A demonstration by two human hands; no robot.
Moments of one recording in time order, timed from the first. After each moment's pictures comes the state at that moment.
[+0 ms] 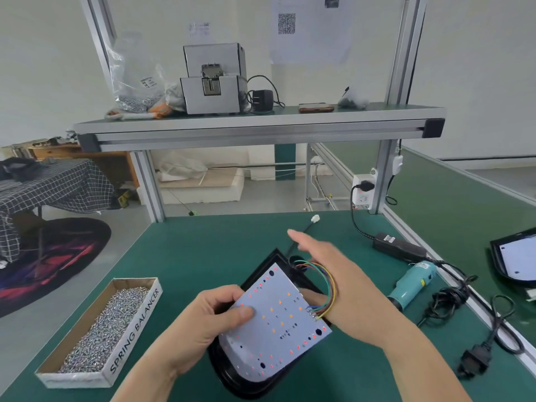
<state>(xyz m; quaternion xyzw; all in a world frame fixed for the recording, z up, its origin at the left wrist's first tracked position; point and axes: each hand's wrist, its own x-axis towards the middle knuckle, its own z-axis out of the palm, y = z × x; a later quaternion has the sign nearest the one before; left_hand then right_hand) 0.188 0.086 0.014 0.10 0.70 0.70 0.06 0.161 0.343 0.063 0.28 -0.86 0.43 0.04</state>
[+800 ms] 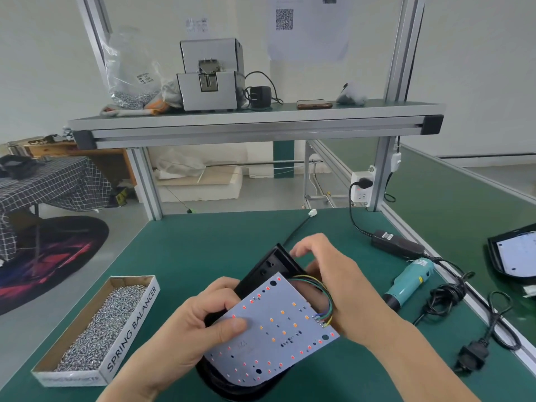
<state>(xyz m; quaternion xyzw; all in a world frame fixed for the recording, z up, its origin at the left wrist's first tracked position) 0.211 0.081 0.029 0.19 0.75 0.63 0.02 0.155 0.338 0.054 0.35 -0.84 0.38 0.14</state>
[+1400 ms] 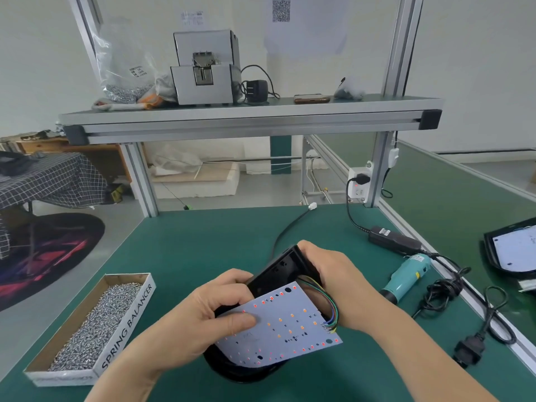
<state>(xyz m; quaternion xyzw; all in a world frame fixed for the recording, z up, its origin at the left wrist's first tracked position) 0.200 0.092 0.051 0.25 0.81 0.53 0.05 0.139 0.342 0.050 0.32 -0.86 0.39 0.05</state>
